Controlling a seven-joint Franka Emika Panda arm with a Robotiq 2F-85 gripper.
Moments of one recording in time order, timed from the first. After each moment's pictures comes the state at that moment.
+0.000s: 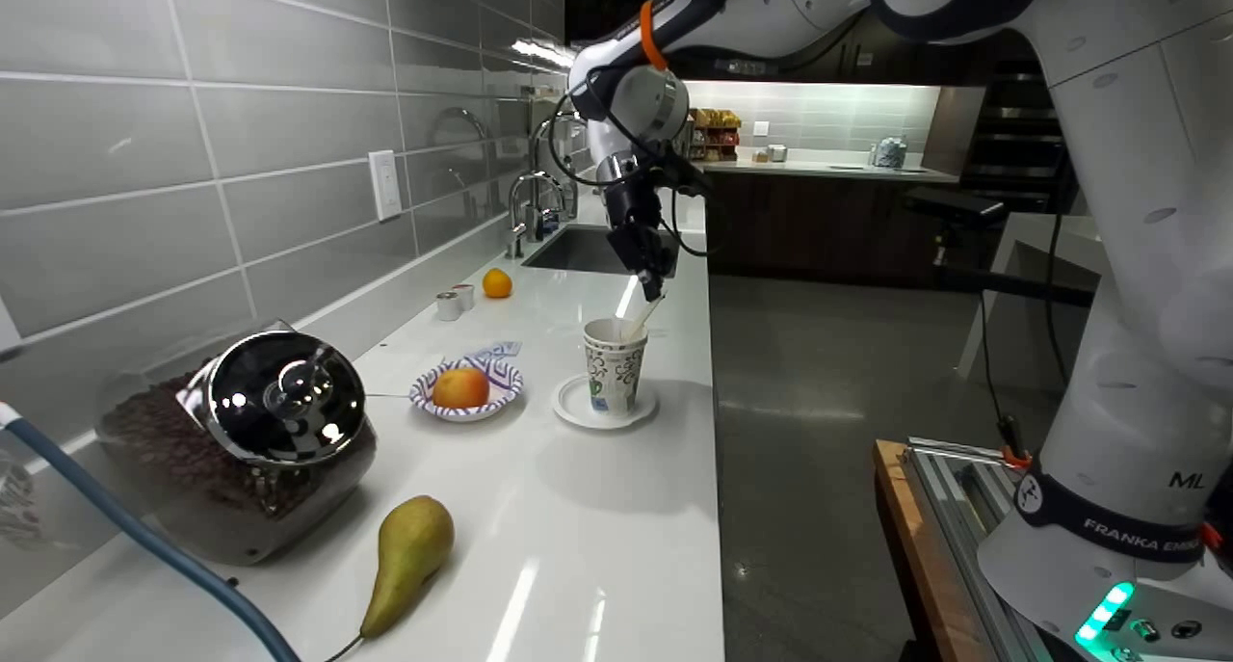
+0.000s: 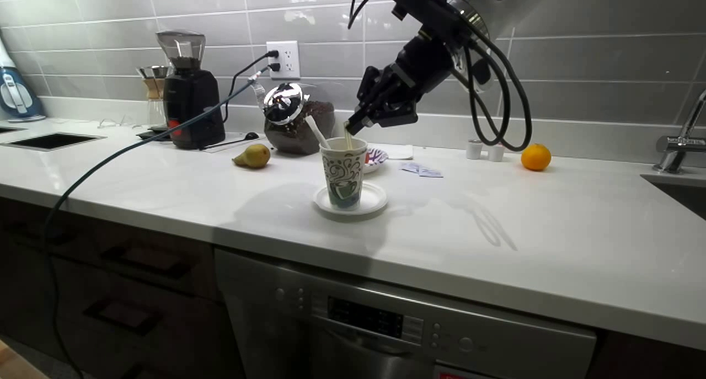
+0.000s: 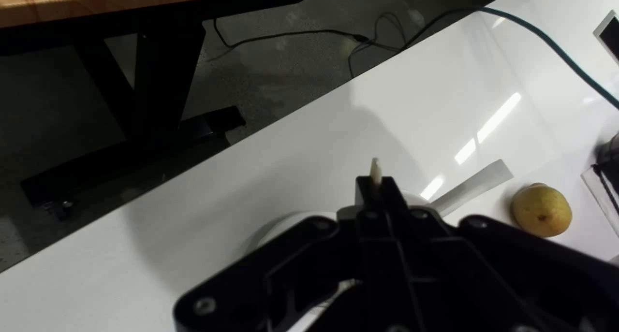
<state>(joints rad) -0.36 0.51 -0.22 -1.56 0.45 1.27 -0.19</state>
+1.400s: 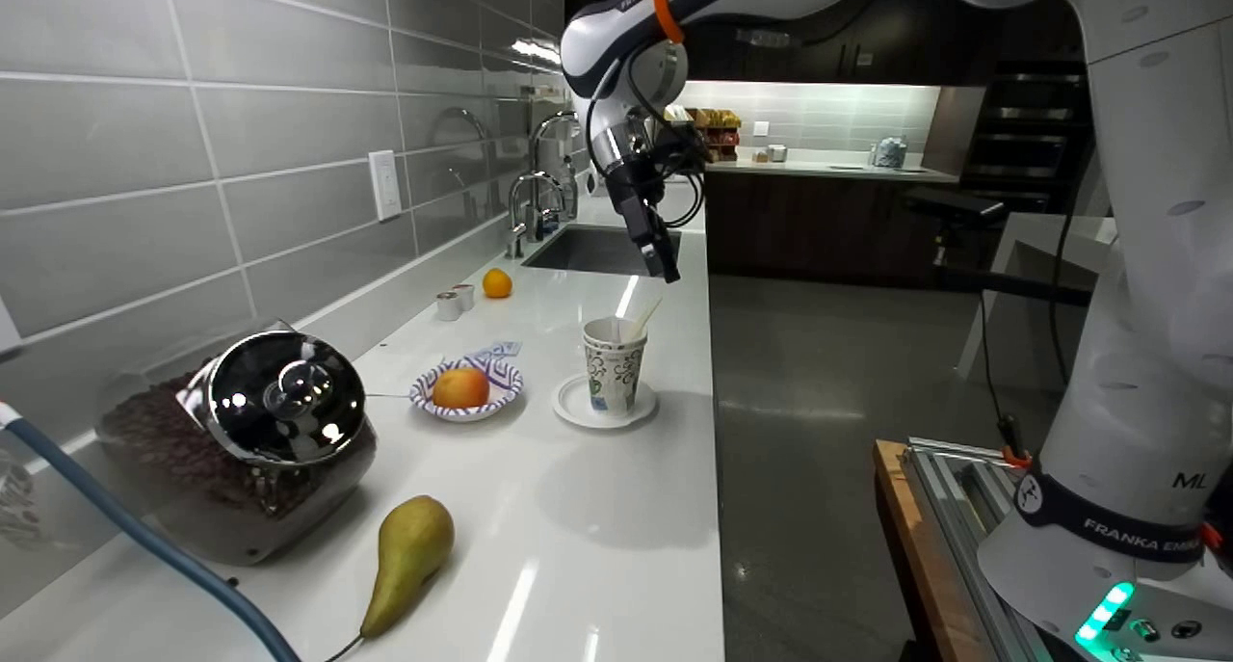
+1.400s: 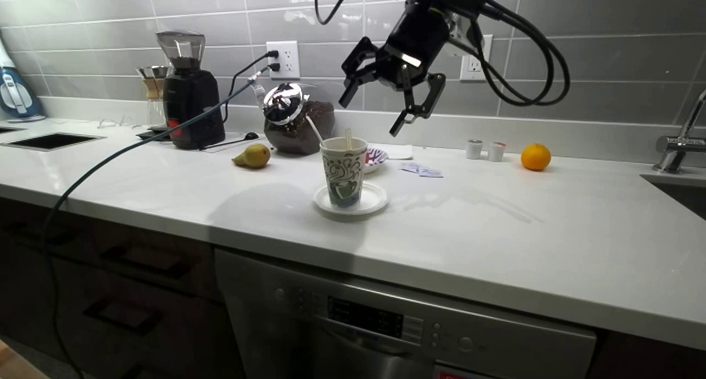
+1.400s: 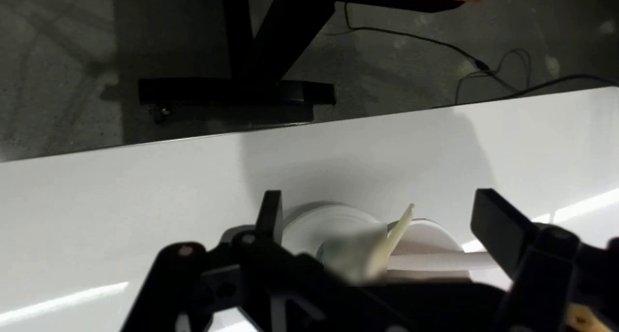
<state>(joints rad) -0.32 0.37 -0.16 -1.65 0.17 1.40 -0.49</state>
